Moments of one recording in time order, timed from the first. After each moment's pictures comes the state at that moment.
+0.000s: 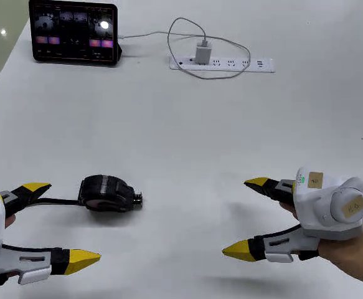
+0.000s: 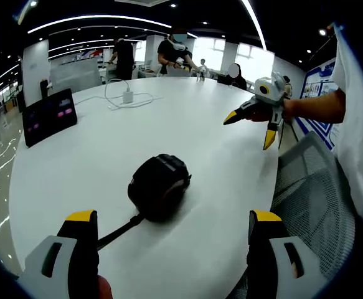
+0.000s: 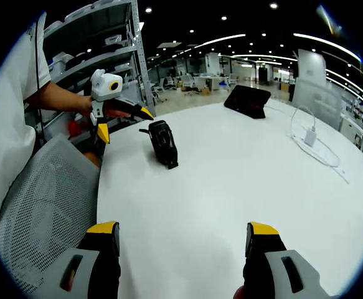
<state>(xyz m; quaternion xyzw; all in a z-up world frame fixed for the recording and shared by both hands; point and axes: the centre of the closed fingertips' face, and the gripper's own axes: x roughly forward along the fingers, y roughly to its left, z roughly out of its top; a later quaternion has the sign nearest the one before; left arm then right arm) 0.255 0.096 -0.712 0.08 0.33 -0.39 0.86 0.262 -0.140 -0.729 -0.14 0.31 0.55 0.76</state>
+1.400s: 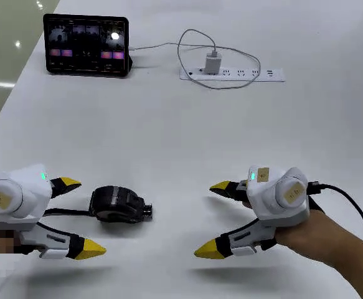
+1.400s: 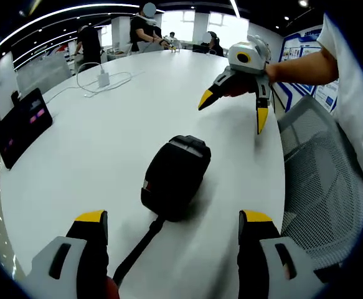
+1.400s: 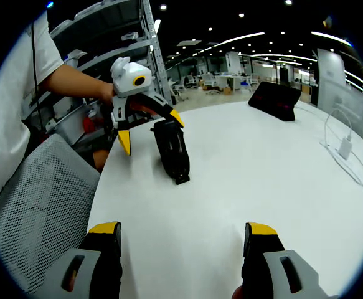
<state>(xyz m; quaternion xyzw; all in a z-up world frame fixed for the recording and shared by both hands) 0.287 0.098 -0.748 0.18 0.37 -0.46 0.79 0.278 -0.073 -0.752 -0.13 0.31 0.61 0.71</state>
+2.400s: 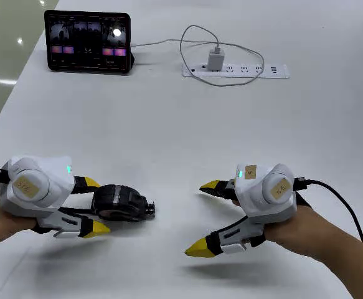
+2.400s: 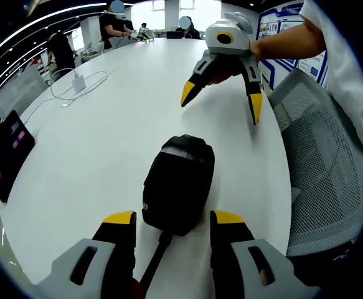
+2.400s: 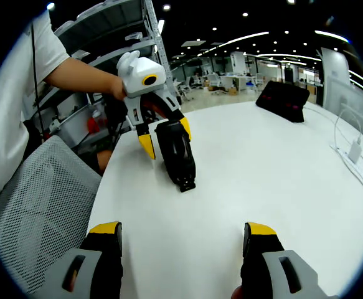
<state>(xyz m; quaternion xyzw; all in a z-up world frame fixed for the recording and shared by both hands) 0.297 0.087 -0.758 0.26 0.37 -0.51 0.73 0.277 -0.054 -0.756 -0.13 0.30 0.63 0.70</state>
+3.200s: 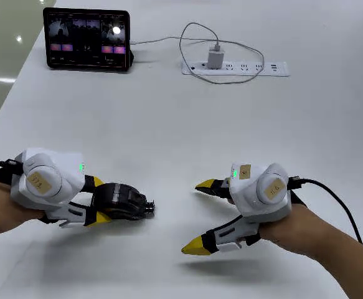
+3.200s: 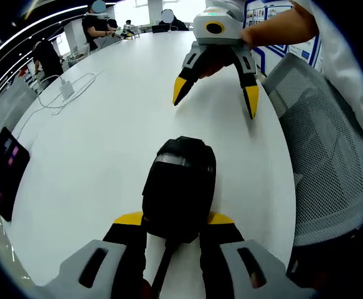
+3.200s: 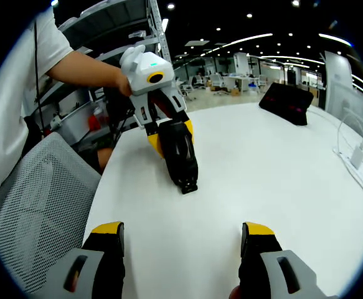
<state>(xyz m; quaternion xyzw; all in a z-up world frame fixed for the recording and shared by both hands) 0.301 0.083 -0.762 0.31 0.37 -0.52 0.70 0.276 -0.047 -0.759 -0.14 0.30 0.64 0.70</state>
